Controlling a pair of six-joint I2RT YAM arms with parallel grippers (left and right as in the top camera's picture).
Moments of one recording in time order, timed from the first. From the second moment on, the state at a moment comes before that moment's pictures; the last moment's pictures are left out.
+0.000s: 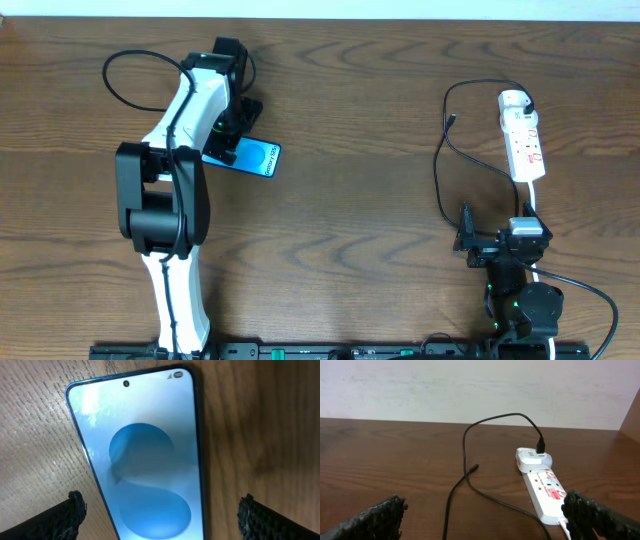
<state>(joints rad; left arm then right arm) -0.12 2.21 1.77 -1.10 -0.02 -1.29 0.00 0.01 0.01 -0.07 -0.02 -0.04</state>
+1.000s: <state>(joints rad) -0.12 2.21 1.64 -0.98 0.00 -1.30 0.00 0.01 0.01 -0.07 -0.02 -0.04</state>
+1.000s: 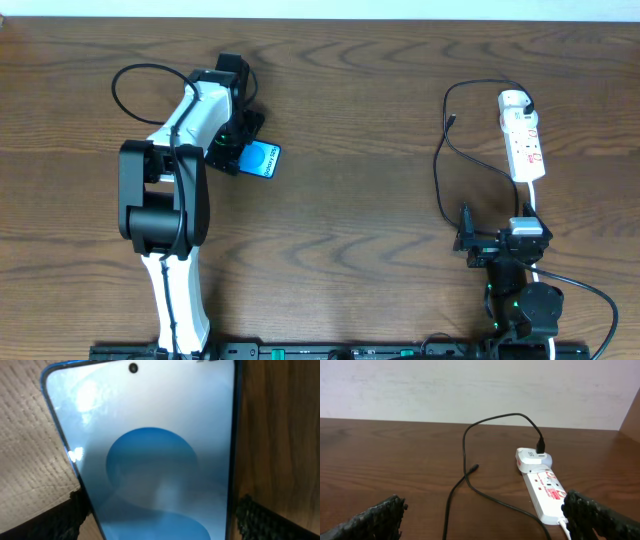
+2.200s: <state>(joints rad) -0.12 2.17 1.59 -1.08 0.17 -0.90 0.00 0.01 0.01 -0.07 -0.02 -0.04</state>
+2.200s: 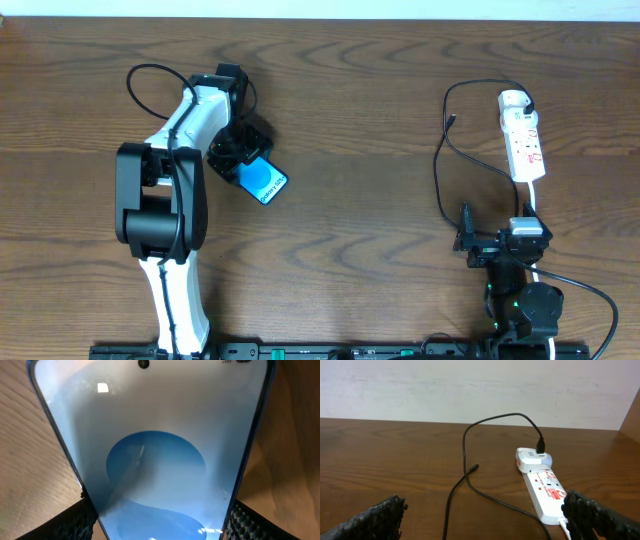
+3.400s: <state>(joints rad) -0.30 2.10 1.59 -1.23 0.79 -0.58 0.00 0.01 0.01 -0.07 -0.02 -0.04</state>
